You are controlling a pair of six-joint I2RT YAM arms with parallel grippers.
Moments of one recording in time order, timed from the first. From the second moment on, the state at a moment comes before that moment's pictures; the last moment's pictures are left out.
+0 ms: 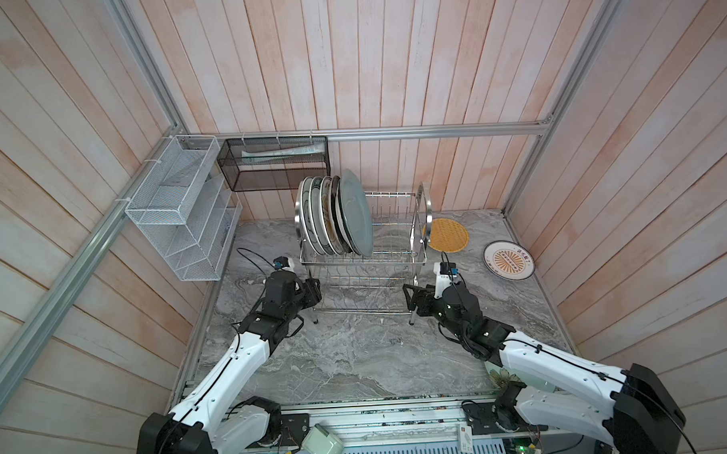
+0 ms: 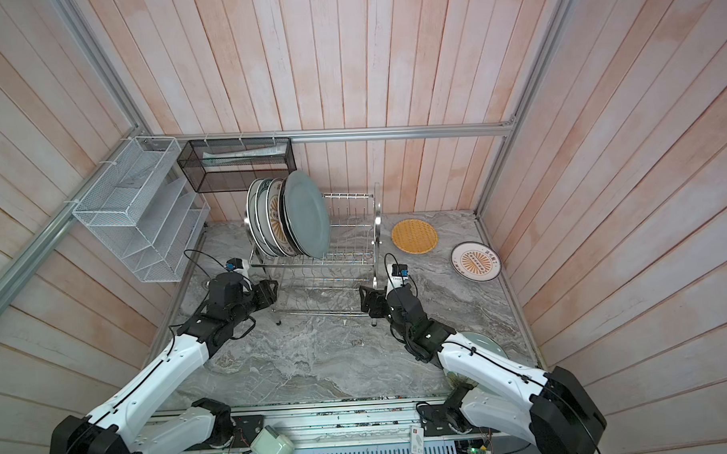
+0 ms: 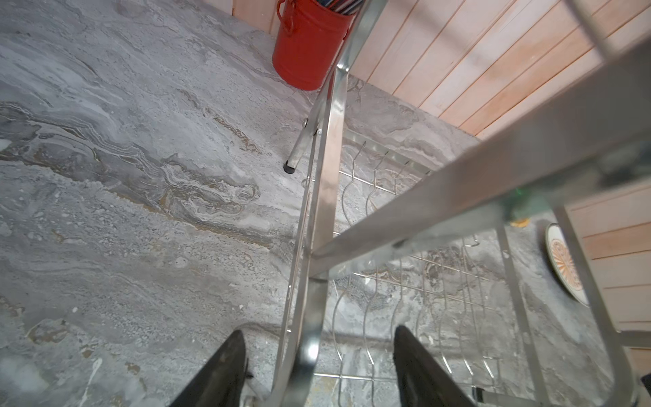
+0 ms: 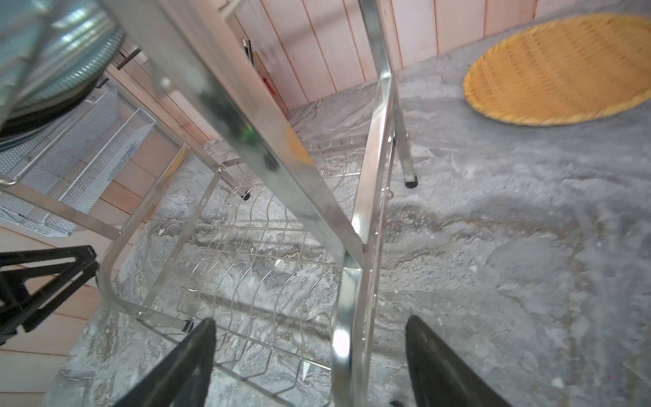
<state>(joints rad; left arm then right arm) -0.31 1.05 0.70 -0.22 -0.01 -0.53 0.76 1.03 0.56 0.10 0.28 0.65</state>
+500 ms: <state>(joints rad) -0.28 0.65 0.74 -0.40 0.26 -0.54 0.64 0.56 0.56 -0.41 0.42 0.78</state>
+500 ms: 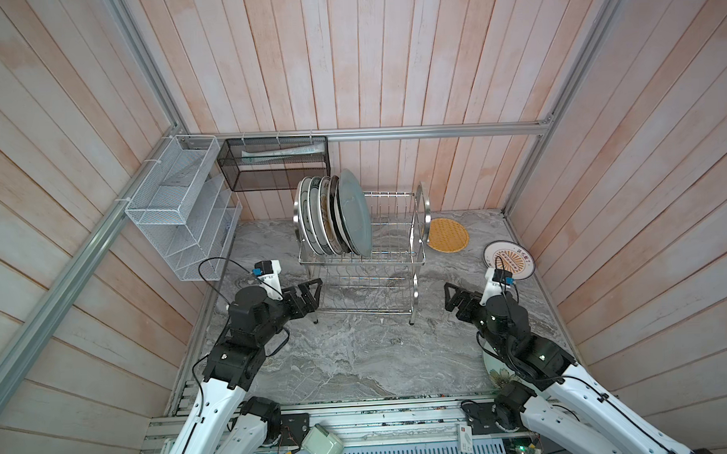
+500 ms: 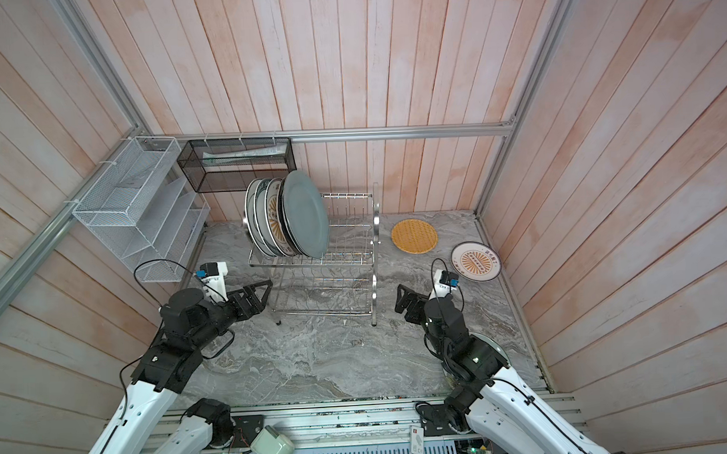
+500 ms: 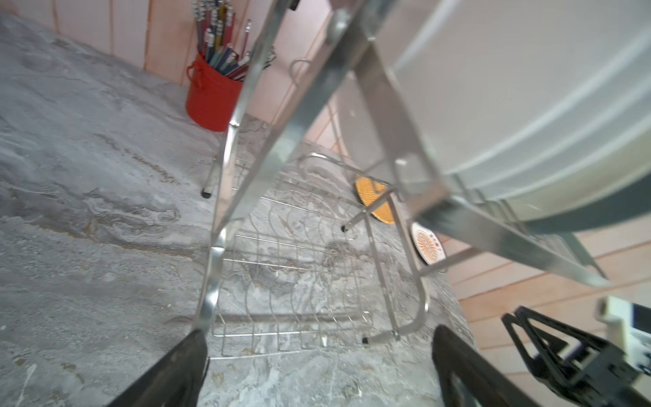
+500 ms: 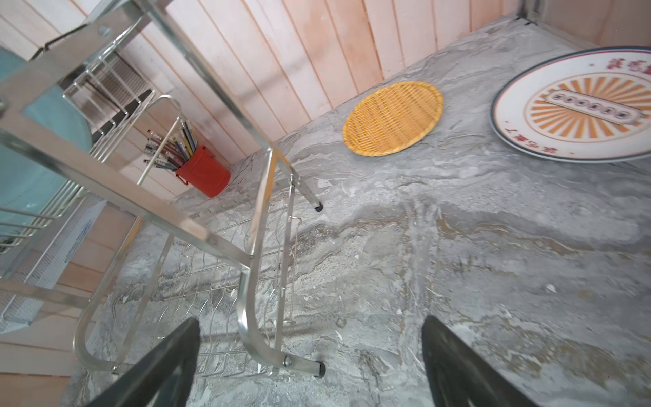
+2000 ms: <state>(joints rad) -0.29 0.57 0.63 -0.38 0.75 -0.37 0.29 0.54 0.19 -0.43 0.34 1.20</state>
